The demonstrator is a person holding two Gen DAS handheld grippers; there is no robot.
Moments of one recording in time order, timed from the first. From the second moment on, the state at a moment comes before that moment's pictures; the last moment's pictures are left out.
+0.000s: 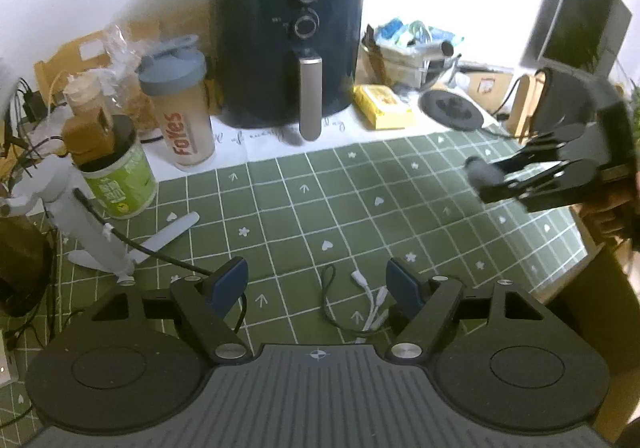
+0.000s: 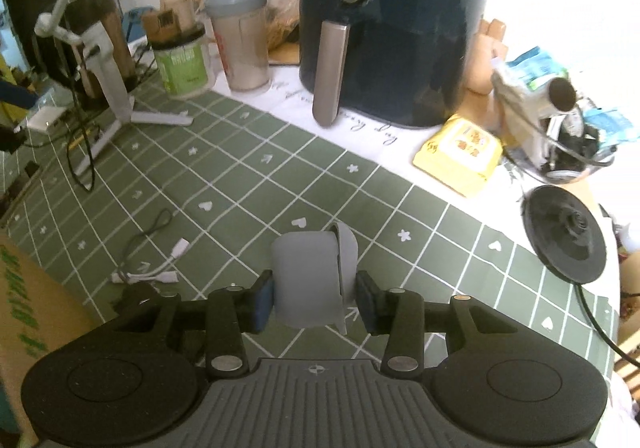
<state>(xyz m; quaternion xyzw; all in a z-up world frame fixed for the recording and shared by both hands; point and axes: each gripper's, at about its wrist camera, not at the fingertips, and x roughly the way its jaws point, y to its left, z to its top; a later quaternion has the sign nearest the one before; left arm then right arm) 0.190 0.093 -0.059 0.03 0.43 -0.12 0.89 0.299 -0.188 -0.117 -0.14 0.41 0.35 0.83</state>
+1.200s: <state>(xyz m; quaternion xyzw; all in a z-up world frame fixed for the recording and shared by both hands) 0.244 0.062 -0.198 0.13 0.53 -0.19 0.82 0.221 -0.244 -0.063 -0.08 0.39 0.27 0.88</state>
